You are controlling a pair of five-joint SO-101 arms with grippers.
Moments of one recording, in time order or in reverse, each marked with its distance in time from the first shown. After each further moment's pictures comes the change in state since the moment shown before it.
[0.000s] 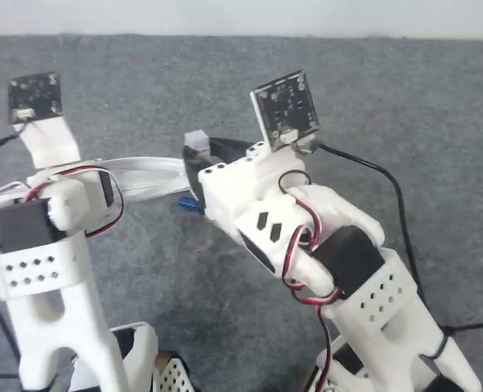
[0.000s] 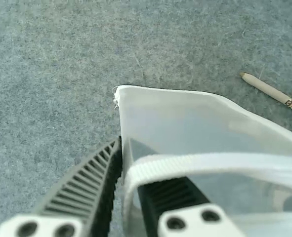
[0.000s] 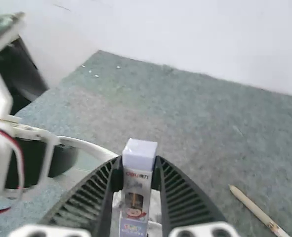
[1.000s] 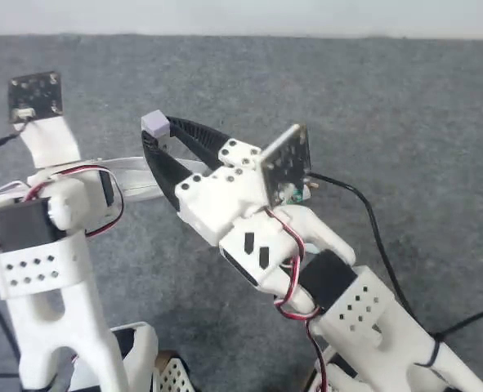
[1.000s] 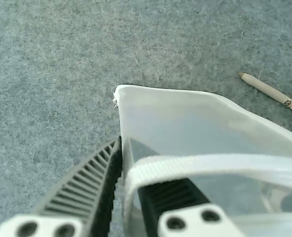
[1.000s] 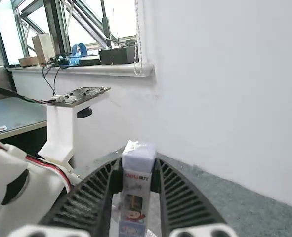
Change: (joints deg) left arm 0.1 0.0 -0.3 0.0 0.0; right arm -4.3 -7.6 24.7 -42.9 6.2
